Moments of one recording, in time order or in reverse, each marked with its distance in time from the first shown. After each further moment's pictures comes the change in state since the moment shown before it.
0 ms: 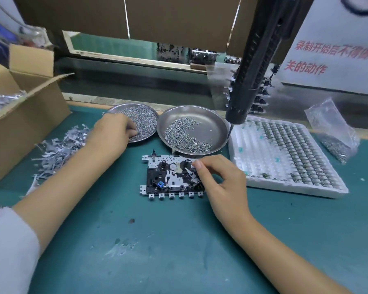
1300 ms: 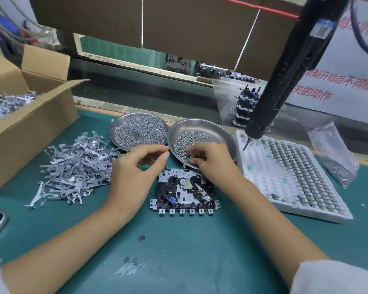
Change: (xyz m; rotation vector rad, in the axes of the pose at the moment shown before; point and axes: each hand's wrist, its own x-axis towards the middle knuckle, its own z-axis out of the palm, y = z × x) left_hand -0.078 0.022 0.016 -1.015 0.261 0.159; right_hand 0.097 0.009 0.026 -0.556 -0.445 0.055
